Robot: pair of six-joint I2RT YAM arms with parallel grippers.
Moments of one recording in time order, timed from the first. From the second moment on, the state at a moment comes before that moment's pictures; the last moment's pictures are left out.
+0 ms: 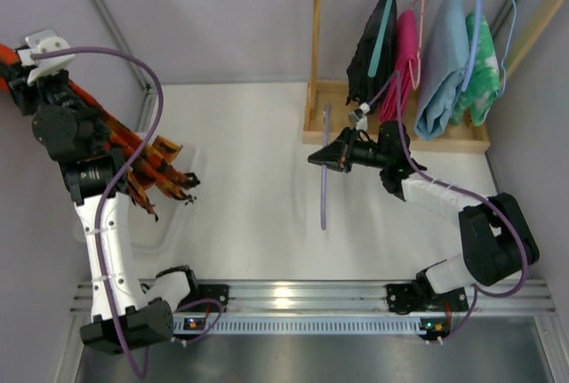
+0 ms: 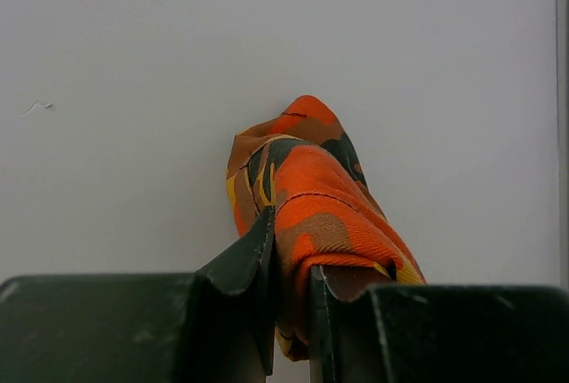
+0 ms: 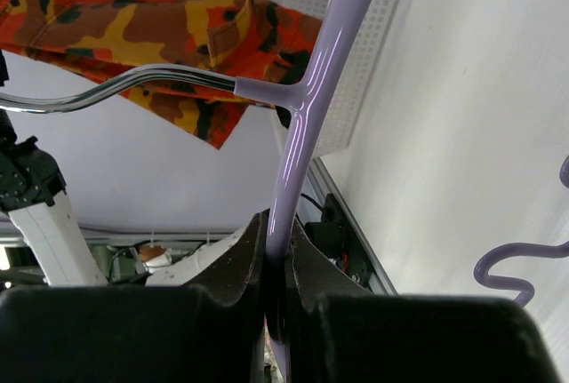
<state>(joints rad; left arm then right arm) 0.27 1.06 1.42 0.28 -0.52 0.60 0.42 1.44 0.77 0.52 -0.81 1.22</state>
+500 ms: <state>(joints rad) 0.27 0.87 0.99 0.32 -0.52 0.72 0.42 1.47 0.81 0.51 -0.81 1.22</state>
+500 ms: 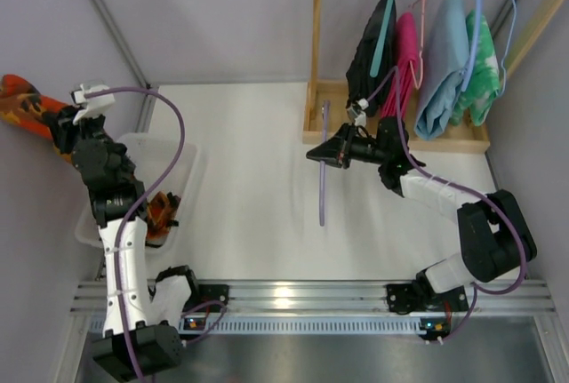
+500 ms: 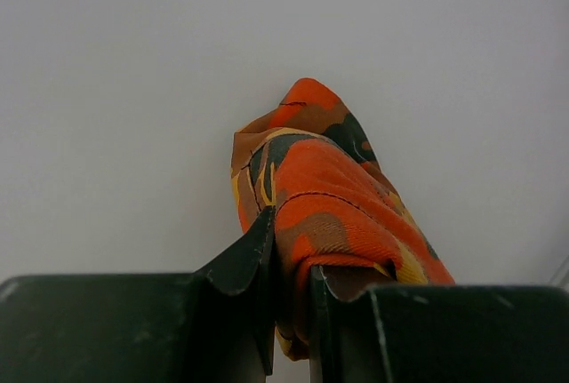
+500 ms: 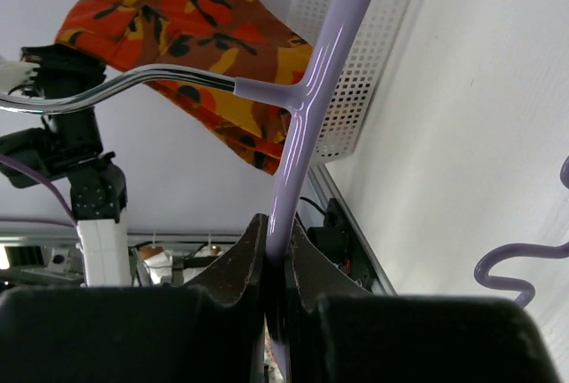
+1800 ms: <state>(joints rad) 0.09 1.11 0.71 -0.41 -0.22 0.26 0.42 1.32 0.82 0.28 -0.83 1.03</state>
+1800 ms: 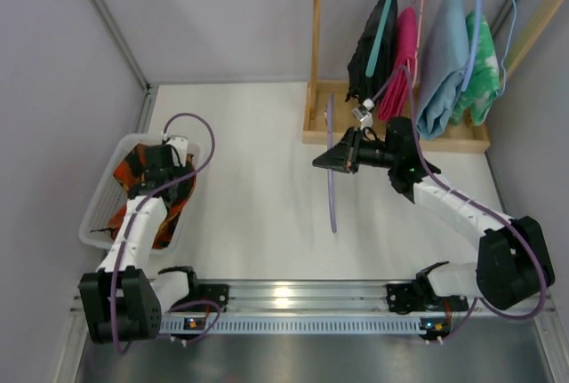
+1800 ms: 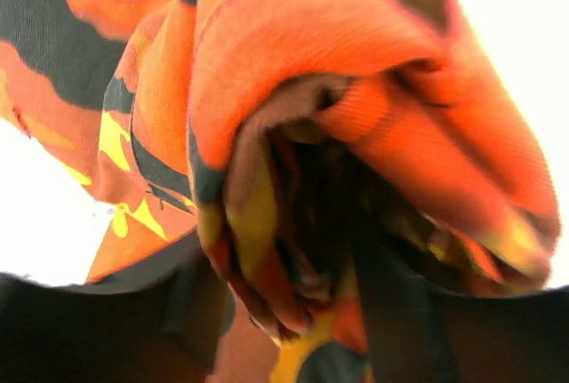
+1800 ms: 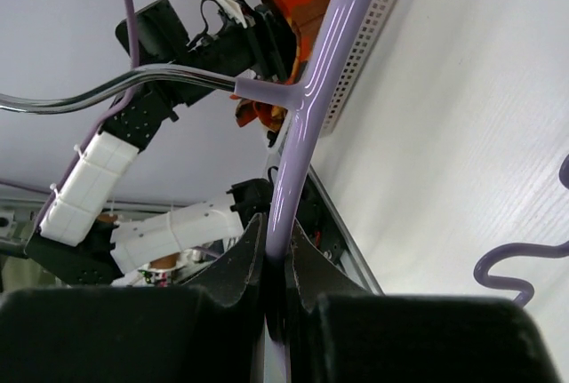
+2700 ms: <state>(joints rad) -0.43 1.12 1.20 -0.56 0.62 -0.05 0.51 1.31 0.91 0.32 -0.64 1.16</state>
